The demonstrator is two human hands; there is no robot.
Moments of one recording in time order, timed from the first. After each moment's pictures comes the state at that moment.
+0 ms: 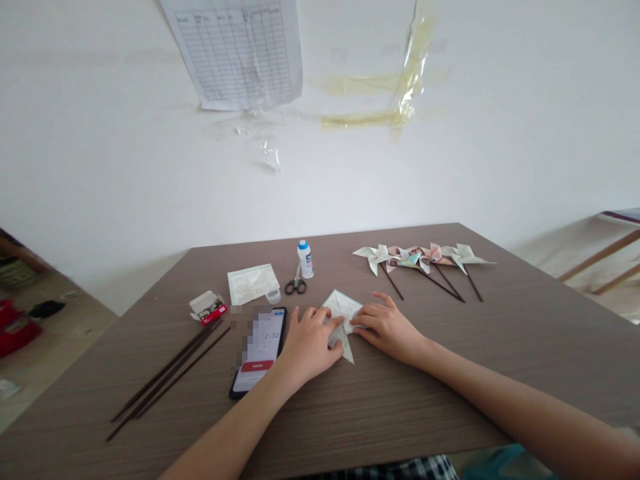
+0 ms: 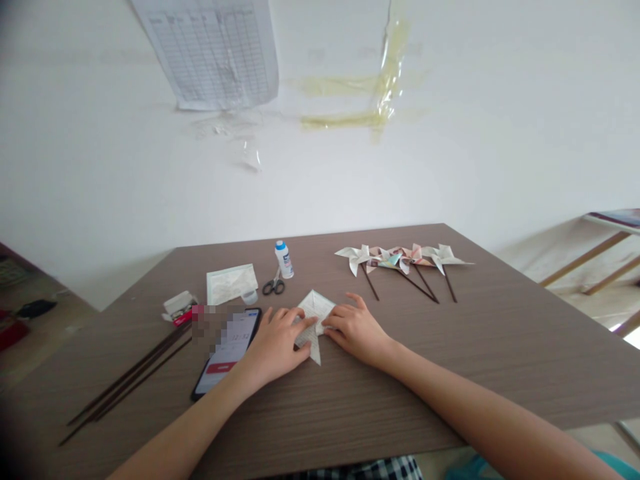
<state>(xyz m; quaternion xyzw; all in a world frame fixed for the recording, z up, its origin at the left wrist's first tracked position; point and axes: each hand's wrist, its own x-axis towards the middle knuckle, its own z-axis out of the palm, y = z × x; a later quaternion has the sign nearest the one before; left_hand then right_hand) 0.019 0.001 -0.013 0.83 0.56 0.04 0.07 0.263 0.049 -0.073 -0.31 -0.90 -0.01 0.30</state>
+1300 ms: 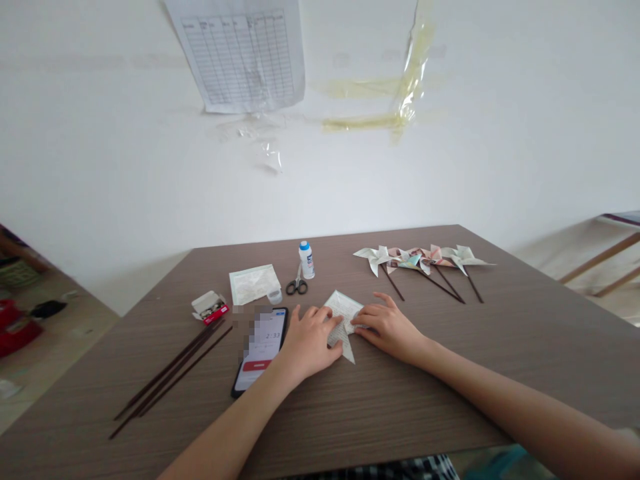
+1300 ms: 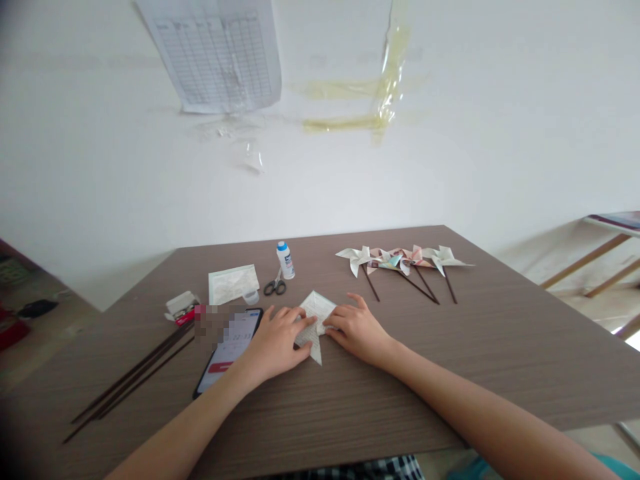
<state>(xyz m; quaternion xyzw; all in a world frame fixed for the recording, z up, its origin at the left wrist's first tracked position) 0.014 0.001 -0.009 0.83 0.54 0.05 0.08 0.263 0.047 -0.068 -0.32 -0.90 0.00 0.28</state>
